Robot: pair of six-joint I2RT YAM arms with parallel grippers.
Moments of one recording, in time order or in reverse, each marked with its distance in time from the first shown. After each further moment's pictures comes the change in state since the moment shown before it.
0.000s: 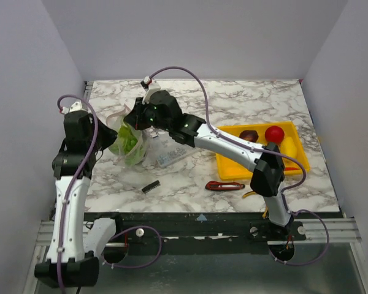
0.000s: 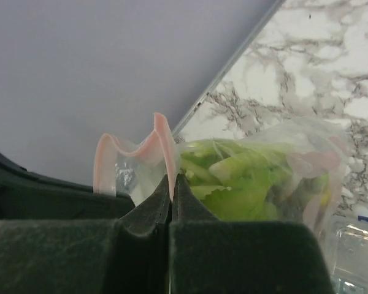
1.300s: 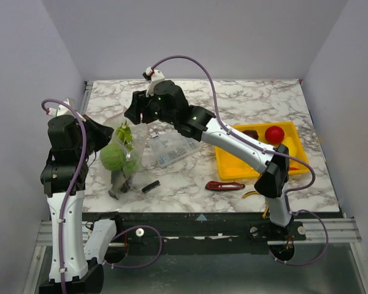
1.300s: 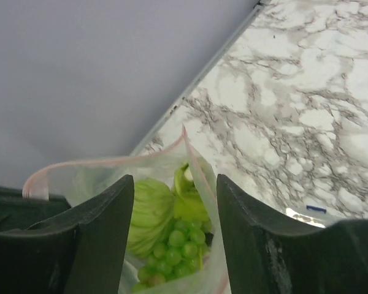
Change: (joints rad) left arm 0.092 -0.002 0.106 -0.064 0.126 -0.013; right arm -0.002 0.007 0.132 -0.167 0.048 -0.105
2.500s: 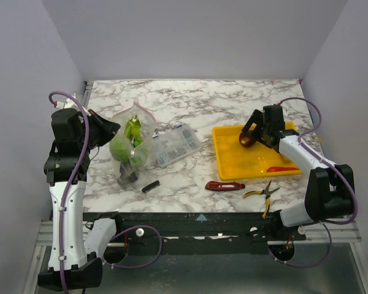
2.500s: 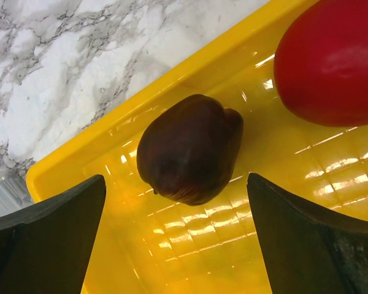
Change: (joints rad) left arm -0.002 0.069 -0.011 0.057 0.106 -0.010; right arm -0.855 -0.587 -1.172 0.008 0.096 0.182
